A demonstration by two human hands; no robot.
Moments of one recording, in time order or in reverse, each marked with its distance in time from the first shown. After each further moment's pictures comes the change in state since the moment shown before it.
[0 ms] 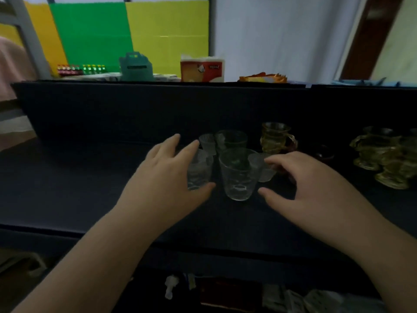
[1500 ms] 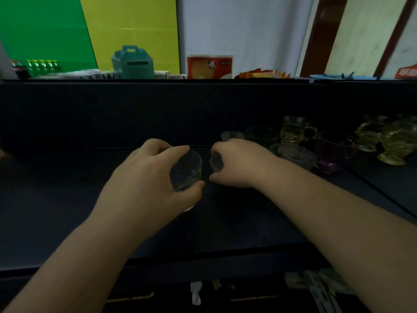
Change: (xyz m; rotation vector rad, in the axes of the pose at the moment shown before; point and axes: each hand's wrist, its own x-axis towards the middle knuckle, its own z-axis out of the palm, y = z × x) left_hand 0.000 -0.137 -0.029 -0.181 0.039 0.149; right_hand 0.139 -0.136 0.097 -0.298 -0.367 0.165
